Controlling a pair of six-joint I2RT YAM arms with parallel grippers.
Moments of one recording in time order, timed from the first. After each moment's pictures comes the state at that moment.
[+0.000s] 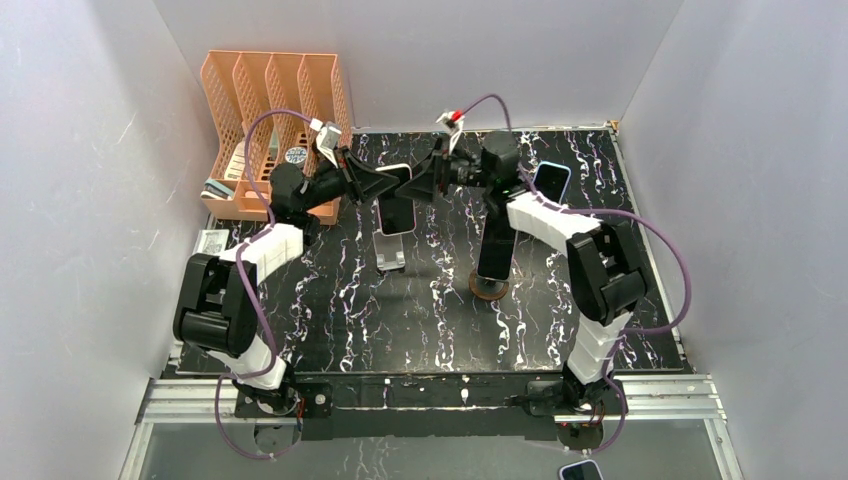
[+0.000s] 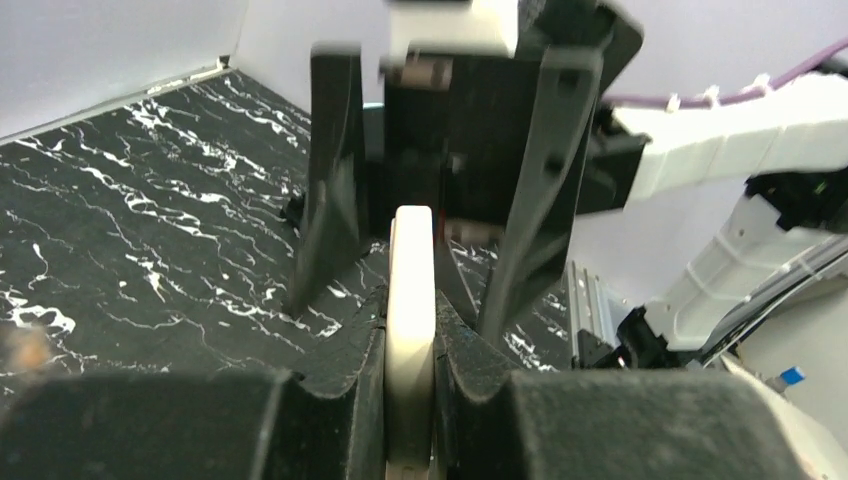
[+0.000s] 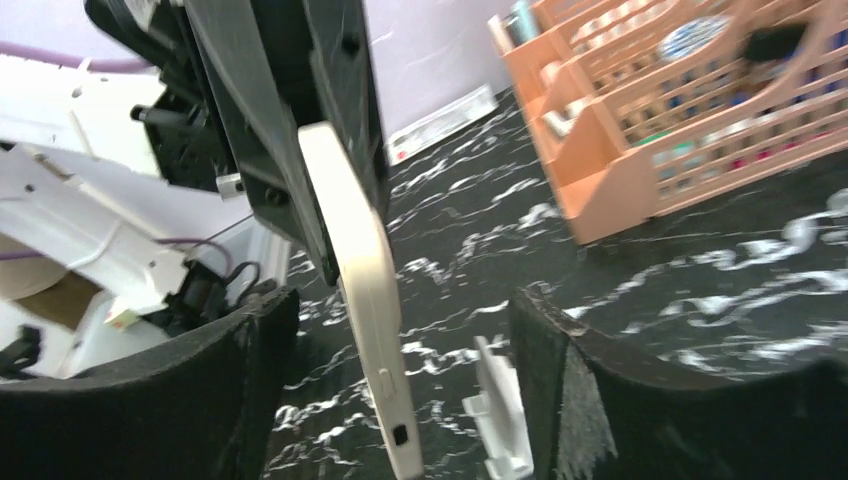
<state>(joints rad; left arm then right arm) -0.21 1.59 0.93 0.99 0.95 -0.76 0.53 1.84 1.27 0.63 -0.96 0.57</state>
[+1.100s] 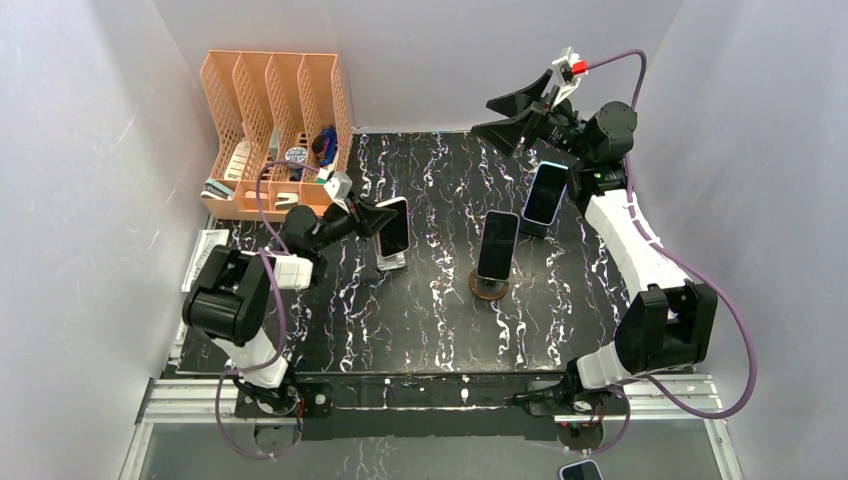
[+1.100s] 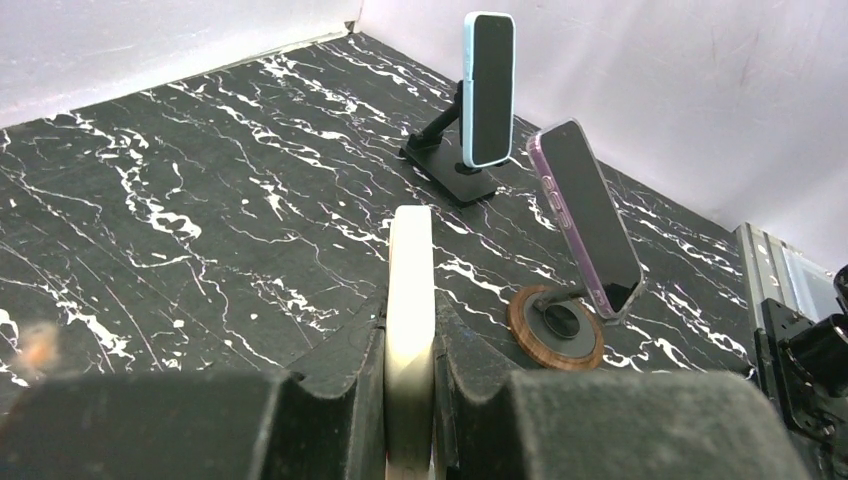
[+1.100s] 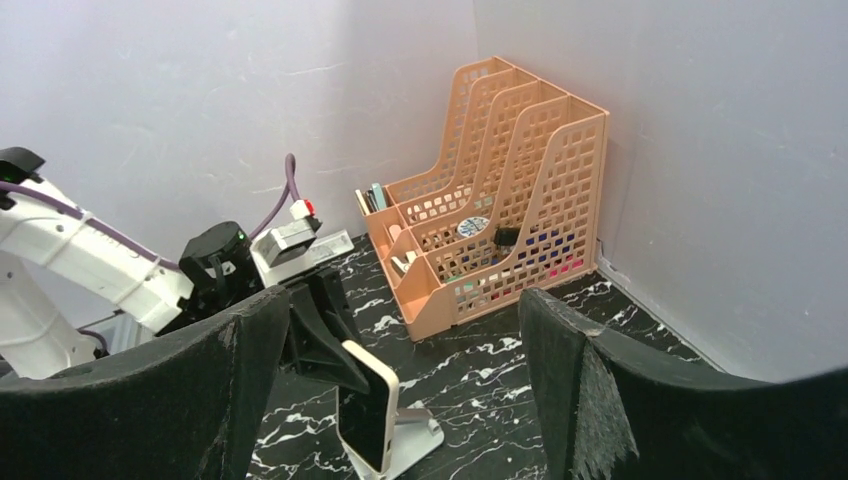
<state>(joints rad) -0.27 1.64 0.60 1.19 0.75 -0.38 0.18 1.46 1.32 0.57 -0.95 0.52</state>
